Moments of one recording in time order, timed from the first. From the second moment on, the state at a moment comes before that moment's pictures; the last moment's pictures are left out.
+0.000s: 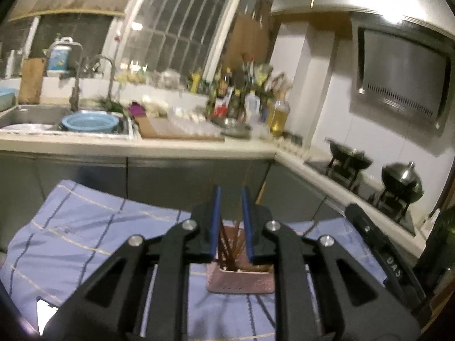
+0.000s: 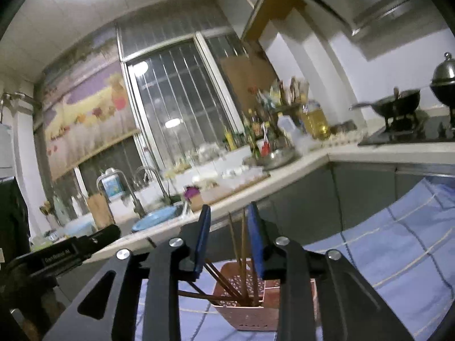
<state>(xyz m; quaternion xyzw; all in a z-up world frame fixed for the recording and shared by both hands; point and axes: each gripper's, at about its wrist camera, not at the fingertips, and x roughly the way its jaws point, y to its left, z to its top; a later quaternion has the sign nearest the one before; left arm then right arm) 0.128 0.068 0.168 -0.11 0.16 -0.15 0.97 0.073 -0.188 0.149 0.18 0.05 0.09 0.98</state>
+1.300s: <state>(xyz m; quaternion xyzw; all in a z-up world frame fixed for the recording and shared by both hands) 0.058 0.051 -0.041 -0.02 0.40 -0.11 0.91 -0.037 -0.126 -0.053 -0.21 0.37 0.21 0.88</state>
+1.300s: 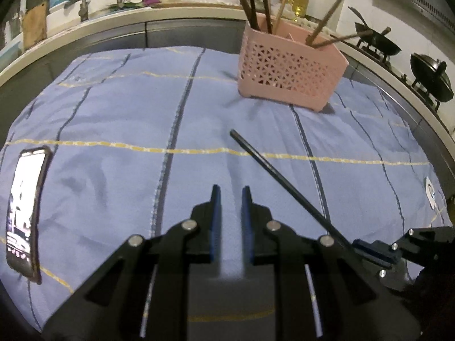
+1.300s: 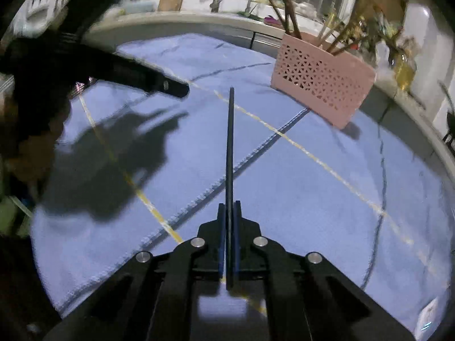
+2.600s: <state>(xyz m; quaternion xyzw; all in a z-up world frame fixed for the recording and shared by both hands) 0.039 -0.026 -0.064 0.06 0.46 -0.27 0.85 0.048 -0.226 -0.047 0.11 0.44 0.10 0.89</state>
